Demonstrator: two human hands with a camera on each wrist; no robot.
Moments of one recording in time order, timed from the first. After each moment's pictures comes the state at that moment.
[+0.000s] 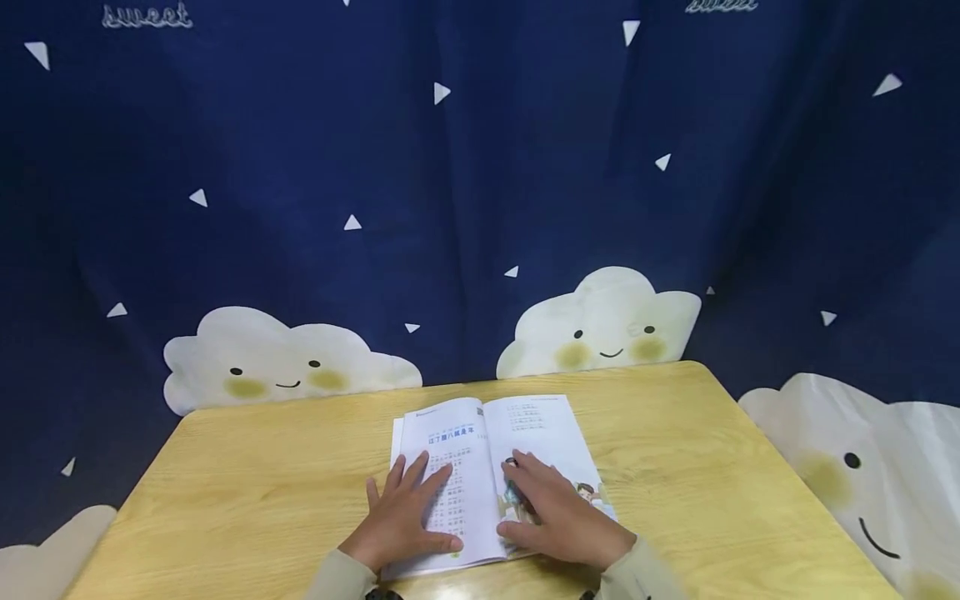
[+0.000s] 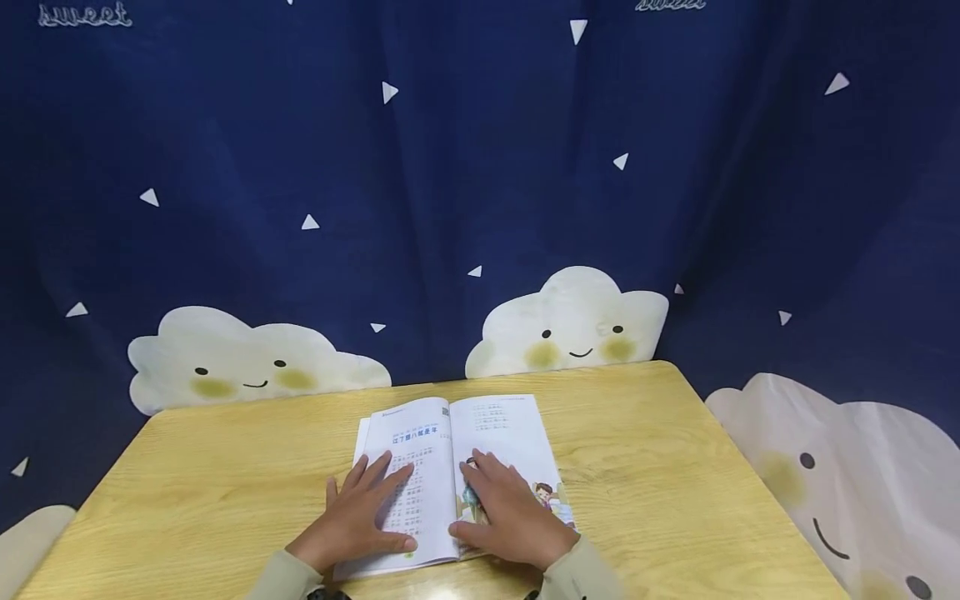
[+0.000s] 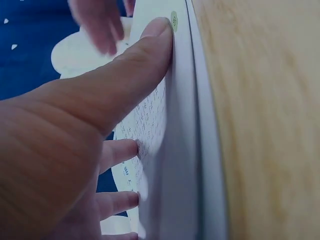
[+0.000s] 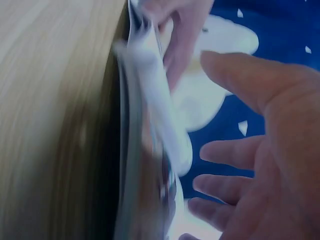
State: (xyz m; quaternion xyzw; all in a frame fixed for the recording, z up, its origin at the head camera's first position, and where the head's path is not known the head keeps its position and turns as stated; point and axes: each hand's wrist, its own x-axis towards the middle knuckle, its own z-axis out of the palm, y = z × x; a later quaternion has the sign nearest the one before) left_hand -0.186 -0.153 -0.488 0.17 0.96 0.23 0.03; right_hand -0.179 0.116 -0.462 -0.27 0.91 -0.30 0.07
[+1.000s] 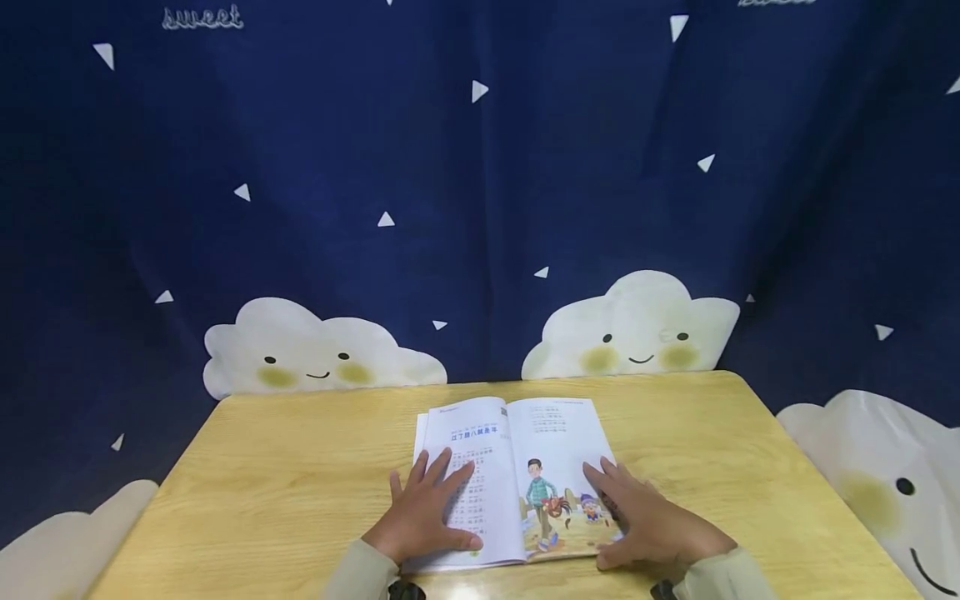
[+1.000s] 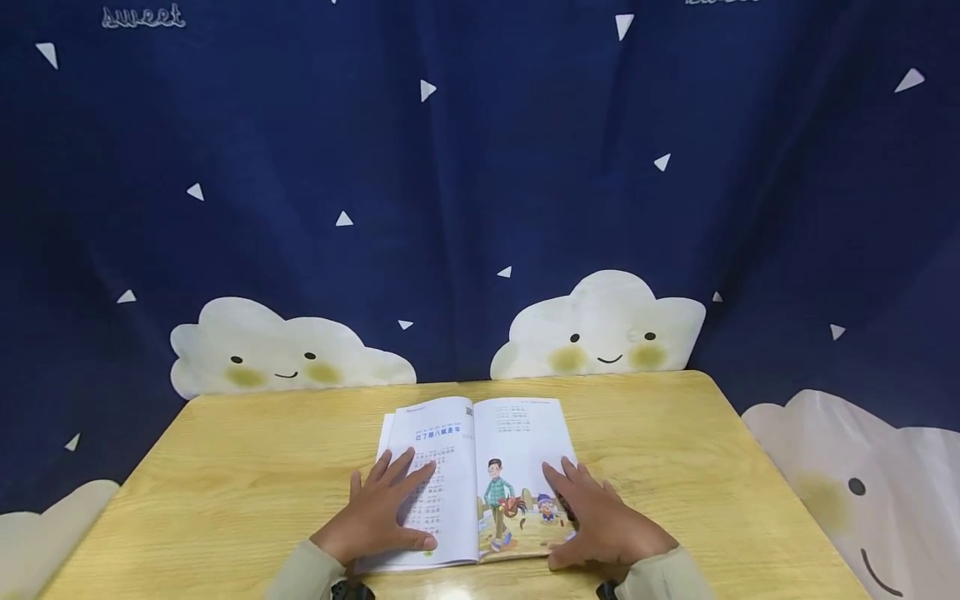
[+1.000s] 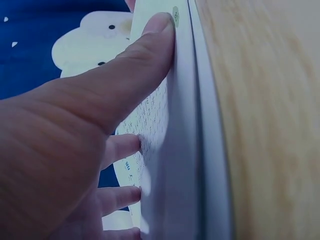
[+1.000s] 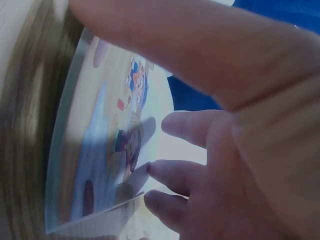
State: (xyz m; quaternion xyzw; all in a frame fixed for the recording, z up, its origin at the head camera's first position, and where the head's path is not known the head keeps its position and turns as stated) left_hand -0.185 -0.158 -0.486 0.17 0.96 0.23 0.04; right_hand -0.192 0.191 -0.463 -0.24 0.90 -0.32 0.16
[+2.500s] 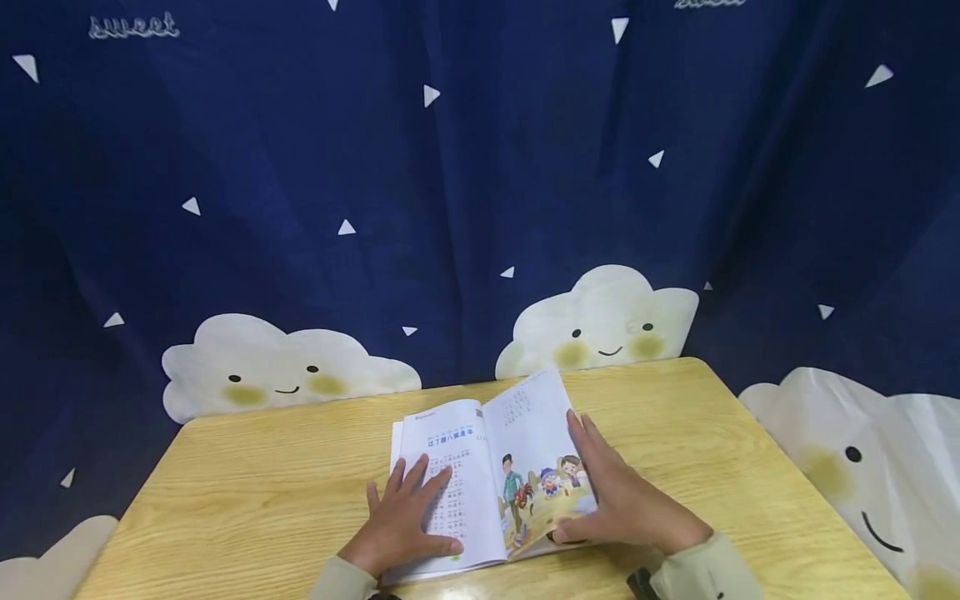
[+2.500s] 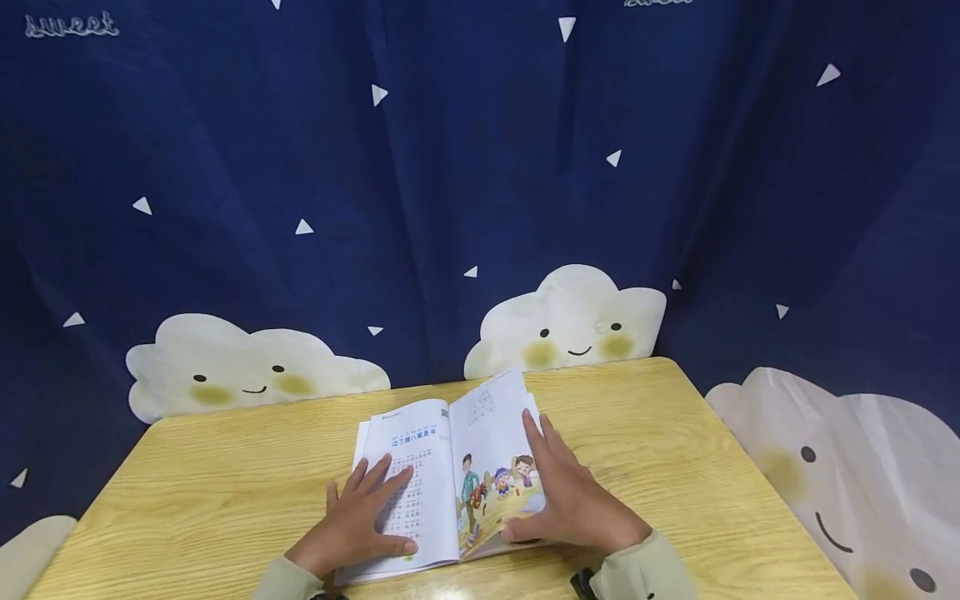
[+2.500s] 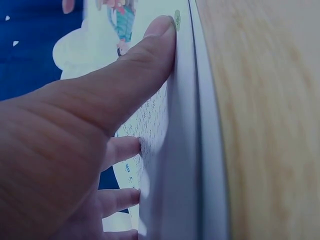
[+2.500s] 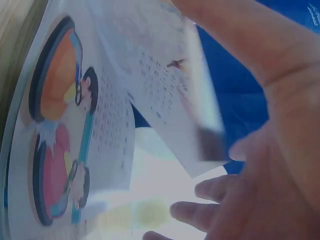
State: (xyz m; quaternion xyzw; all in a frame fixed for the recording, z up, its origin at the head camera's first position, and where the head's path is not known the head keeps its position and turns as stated) left_hand -0.185 -0.153 -0.489 0.16 0.96 0.22 0.03; right_hand -0.179 0.178 -0.437 -0.22 0.90 -0.38 0.02
